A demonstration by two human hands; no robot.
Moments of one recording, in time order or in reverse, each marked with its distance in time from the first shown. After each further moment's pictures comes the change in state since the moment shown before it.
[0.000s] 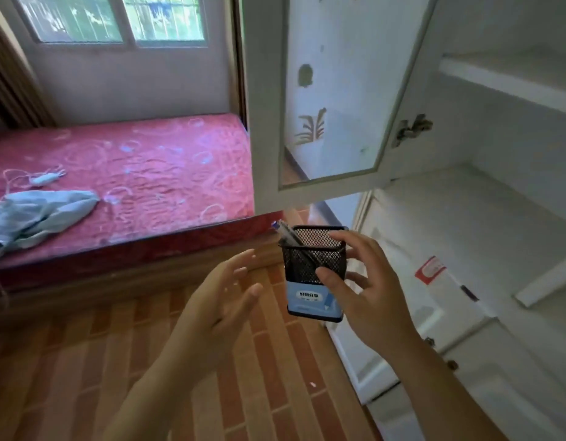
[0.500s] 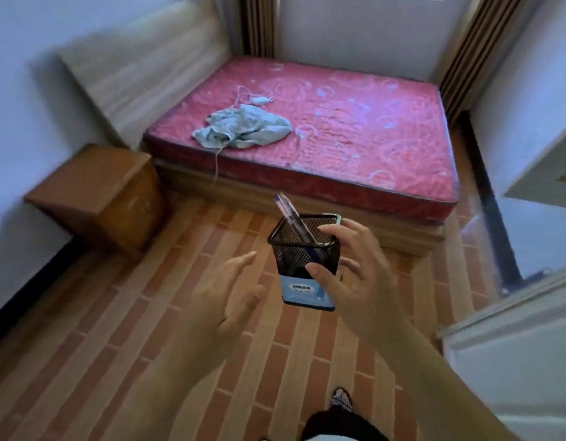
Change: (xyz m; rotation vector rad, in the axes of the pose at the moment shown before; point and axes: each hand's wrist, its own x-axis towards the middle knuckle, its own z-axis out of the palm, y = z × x) left_hand -0.277 -0.061 -0.189 0.379 0.431 -0.396; right_hand -0.116 -0.132 0.264 0.158 -0.563 -0.222
